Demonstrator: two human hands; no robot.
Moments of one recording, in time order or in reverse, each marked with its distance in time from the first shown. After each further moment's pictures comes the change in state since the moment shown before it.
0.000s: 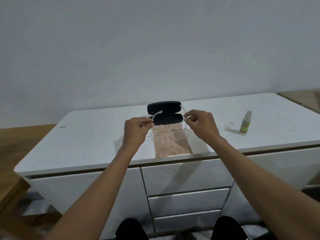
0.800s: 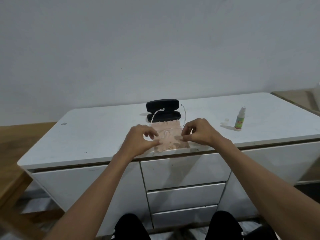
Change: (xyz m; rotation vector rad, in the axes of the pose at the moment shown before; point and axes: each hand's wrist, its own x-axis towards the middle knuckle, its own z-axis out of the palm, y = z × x) left_hand -0.043 -0.001 -0.015 0.234 -0.278 0.214; right_hand -0.028 0.004 -0.018 -0.051 -0.399 -0.058
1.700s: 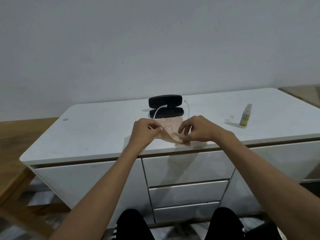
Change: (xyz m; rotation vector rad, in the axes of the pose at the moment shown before) left_hand 0.018 0.015 0.012 -0.149 0.072 -0.218; right_hand 0.009 -0.016 -0.002 -0.159 -0.249 0.007
